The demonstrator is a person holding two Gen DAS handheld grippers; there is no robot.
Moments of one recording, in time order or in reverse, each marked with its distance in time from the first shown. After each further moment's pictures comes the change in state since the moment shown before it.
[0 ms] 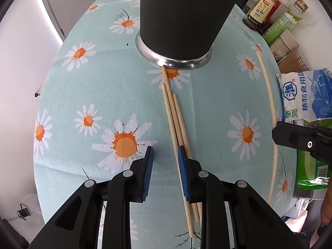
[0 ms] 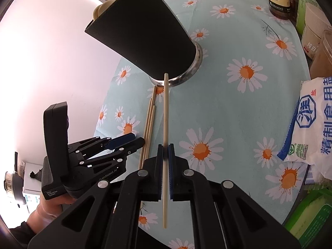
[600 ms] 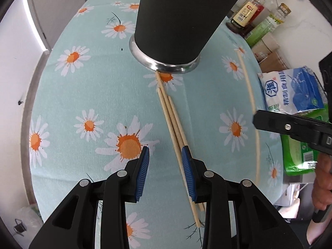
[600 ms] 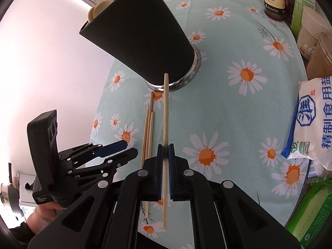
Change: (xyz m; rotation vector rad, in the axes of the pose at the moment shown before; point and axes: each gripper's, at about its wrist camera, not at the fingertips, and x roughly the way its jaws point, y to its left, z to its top) left arm -0.014 0.031 -0.005 0.058 -0.022 -0.144; right arm 0.017 0.019 0.006 0.047 -0.039 -0.066
